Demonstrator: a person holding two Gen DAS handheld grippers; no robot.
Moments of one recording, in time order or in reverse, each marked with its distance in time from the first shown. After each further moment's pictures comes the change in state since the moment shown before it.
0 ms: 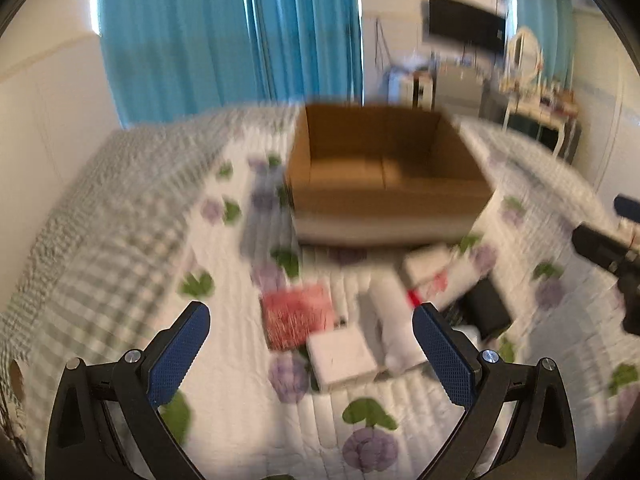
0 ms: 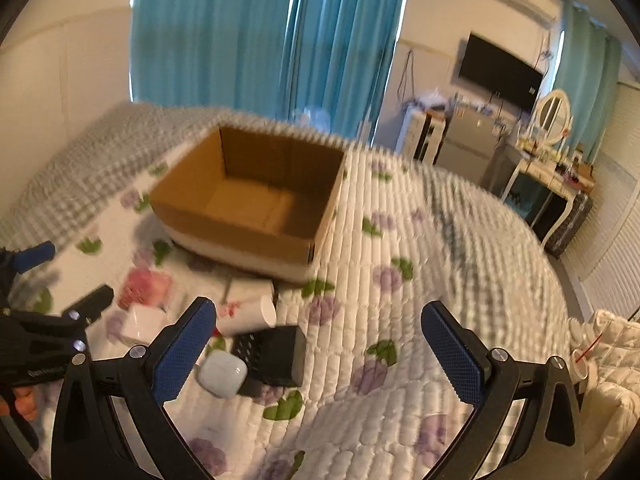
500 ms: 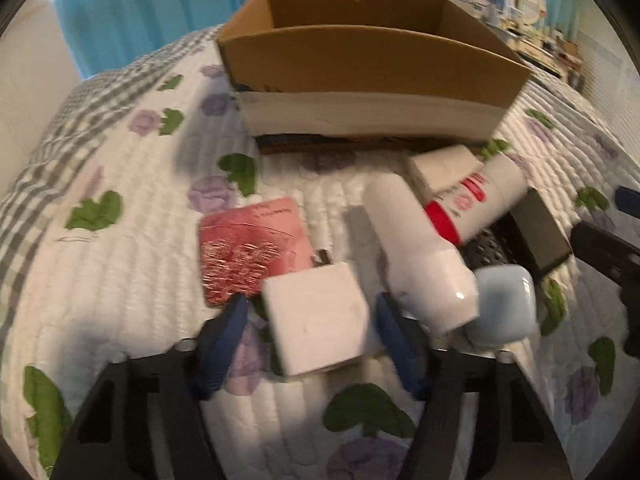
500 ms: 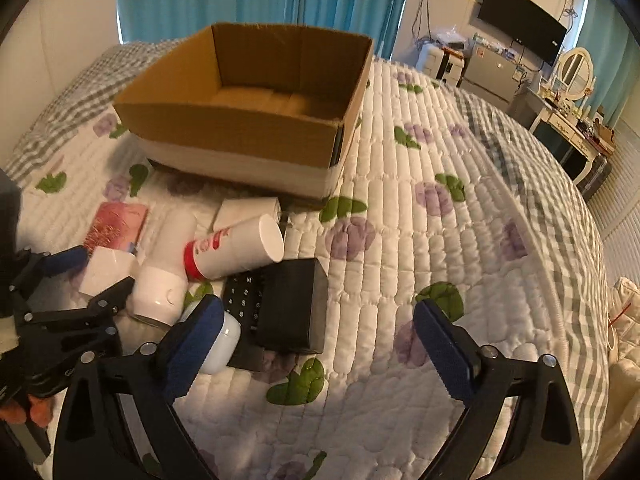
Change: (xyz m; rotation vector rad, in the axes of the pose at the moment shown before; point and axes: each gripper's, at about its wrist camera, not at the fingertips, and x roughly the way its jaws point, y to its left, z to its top) left arm 0.076 -0.028 -0.032 0.054 0.210 -0.059; right arm 0.080 0.012 -0.039 0.009 0.225 0.037
